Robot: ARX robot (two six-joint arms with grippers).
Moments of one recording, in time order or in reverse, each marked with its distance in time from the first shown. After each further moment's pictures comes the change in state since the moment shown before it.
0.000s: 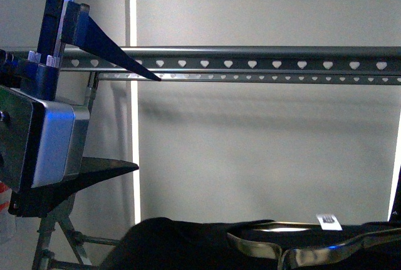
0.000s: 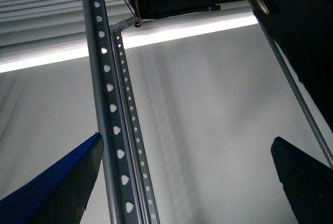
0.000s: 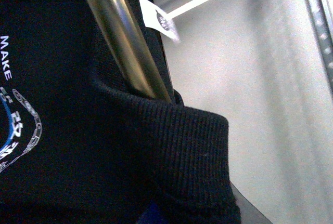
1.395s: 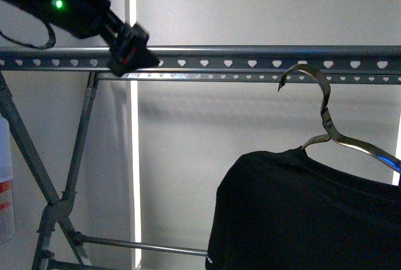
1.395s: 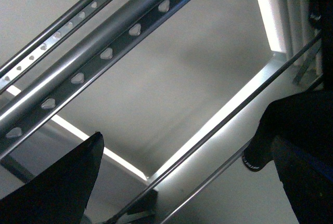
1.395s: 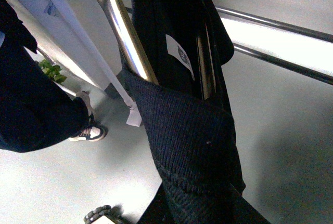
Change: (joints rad) left arm -0.053 0.280 0.717 -0.340 -0.528 -1.363; right arm -0.169 -0.022 0.182 -0.526 -0.199 0.983
